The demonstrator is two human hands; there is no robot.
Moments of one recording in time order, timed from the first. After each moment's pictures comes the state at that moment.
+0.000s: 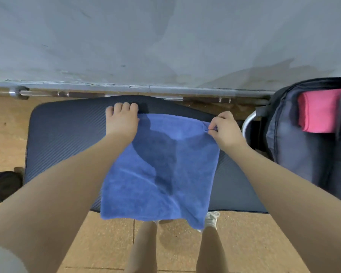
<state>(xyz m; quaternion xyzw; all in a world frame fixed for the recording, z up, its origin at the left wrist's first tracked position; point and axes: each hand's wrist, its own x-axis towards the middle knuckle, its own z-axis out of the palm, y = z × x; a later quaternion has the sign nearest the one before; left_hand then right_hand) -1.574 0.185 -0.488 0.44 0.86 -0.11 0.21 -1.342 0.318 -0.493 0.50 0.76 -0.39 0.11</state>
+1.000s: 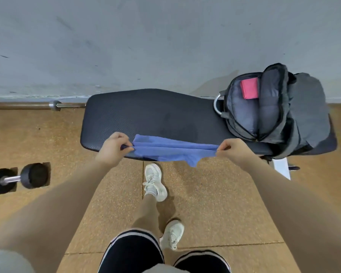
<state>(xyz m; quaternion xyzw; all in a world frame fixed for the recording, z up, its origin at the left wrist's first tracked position) -1.498 -0.078 -0.293 0.45 0.82 0.17 0.31 -1.201 0.107 -0.275 0.55 0.68 -0.48 0.05</state>
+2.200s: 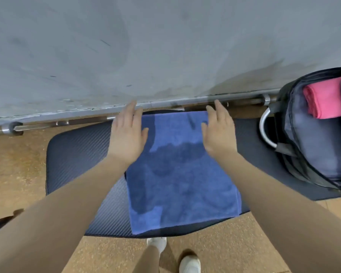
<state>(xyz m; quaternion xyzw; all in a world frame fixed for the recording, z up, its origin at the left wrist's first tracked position) -1.635 0.143 -0.486 0.58 0.80 0.10 0.12 -1.432 0.248 -0.470 0.55 0.81 -0.19 0.06</state>
